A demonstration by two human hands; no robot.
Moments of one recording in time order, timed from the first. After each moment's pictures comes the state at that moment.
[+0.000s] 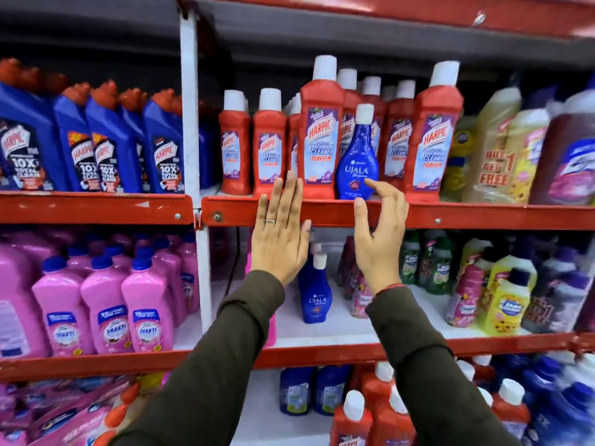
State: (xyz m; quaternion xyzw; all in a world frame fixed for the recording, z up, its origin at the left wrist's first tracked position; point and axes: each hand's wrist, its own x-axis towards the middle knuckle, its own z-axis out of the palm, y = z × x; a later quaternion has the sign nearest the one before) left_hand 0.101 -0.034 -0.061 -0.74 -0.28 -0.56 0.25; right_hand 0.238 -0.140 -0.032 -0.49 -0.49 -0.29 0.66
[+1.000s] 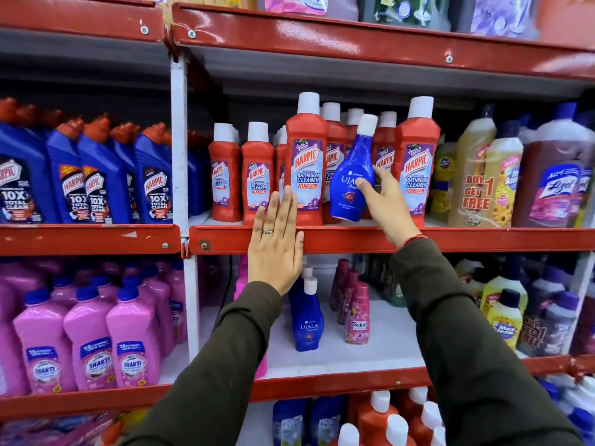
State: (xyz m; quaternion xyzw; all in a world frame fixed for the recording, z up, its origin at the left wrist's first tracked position) left_hand 0.120 -0.029 -0.036 -0.74 -0.34 -0.50 0.29; right_hand 0.301 -0.120 0.066 -0.56 -0.51 -0.01 0.65
